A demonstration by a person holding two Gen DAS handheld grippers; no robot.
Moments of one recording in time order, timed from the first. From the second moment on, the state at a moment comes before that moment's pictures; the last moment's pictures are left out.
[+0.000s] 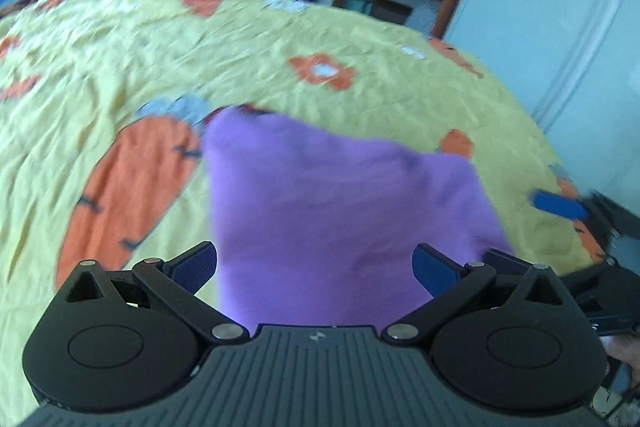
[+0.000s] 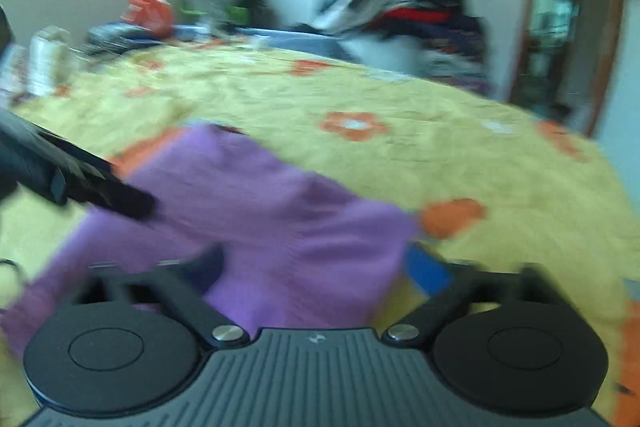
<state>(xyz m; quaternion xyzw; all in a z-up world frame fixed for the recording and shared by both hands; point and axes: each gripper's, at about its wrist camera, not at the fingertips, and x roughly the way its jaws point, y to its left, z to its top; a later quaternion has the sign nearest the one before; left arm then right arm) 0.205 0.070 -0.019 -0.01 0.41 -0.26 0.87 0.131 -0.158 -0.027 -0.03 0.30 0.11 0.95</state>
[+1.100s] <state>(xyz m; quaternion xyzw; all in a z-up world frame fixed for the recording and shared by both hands) 0.288 0.125 -0.067 -0.21 0.53 -0.34 0.75 0.141 -0.261 -0.091 0.34 0.37 0.23 0.83</state>
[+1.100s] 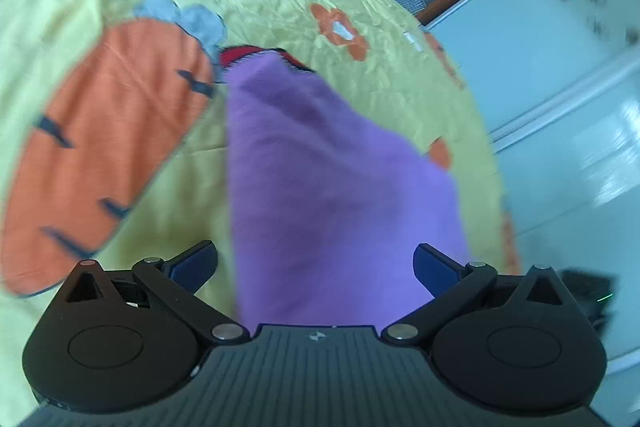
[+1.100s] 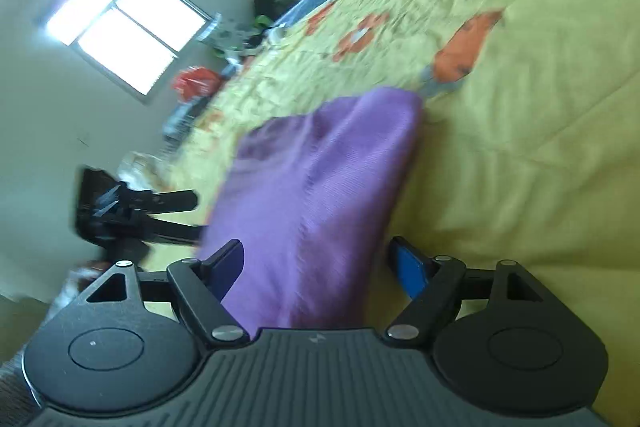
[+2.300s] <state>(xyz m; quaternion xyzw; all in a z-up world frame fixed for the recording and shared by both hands) 0.259 0.132 -0.076 -0.21 0.53 -0.39 0.73 0.124 -0.228 -0.077 0.25 0.36 0.19 0.88</state>
